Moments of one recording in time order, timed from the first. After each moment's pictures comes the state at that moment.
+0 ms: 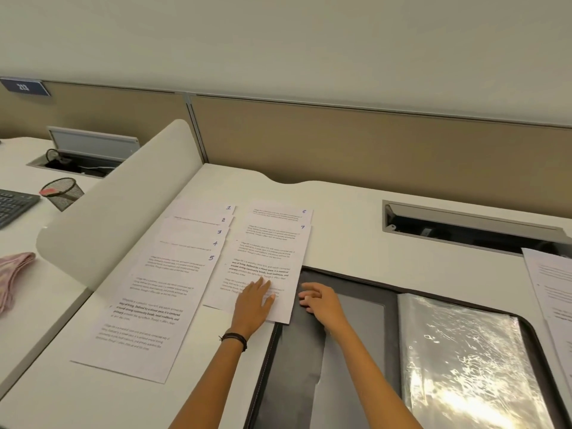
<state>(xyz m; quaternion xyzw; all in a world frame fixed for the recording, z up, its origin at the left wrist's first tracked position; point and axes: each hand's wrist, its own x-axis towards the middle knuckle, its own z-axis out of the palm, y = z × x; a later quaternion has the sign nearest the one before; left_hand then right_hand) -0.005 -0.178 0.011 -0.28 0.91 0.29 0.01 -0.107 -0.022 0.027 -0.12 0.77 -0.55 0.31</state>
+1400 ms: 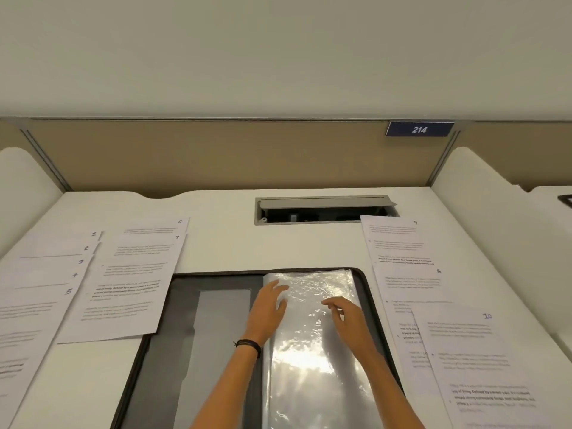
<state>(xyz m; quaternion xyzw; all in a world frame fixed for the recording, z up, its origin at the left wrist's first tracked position) -0.108 0.101 0.033 -0.06 0.92 0.39 -0.03 -0.141 0.308 0.031 -0.13 0.86 -0.50 0.03</state>
